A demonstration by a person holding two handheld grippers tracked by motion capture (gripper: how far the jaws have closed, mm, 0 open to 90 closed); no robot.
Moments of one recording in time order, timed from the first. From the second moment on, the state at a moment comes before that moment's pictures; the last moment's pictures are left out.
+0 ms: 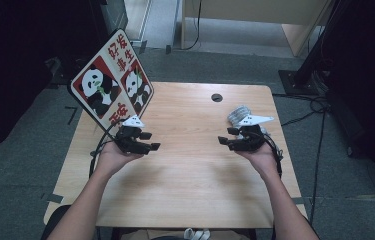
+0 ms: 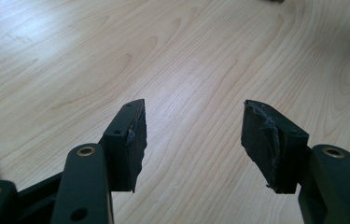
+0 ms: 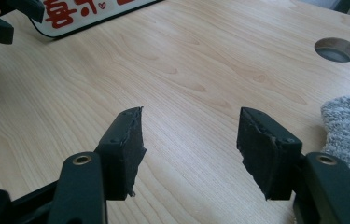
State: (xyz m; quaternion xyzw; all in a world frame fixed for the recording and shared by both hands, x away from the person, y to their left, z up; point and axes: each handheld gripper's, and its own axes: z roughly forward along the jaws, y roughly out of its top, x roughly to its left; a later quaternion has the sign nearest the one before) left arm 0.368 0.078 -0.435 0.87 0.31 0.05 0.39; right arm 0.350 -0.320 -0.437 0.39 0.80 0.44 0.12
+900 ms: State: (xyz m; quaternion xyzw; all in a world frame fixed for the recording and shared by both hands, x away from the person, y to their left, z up) left arm 0.372 0.092 -0.432 0.86 0.33 0.03 0.39; right arm 0.348 -0.321 -0.438 0.37 0.81 0.43 0.11
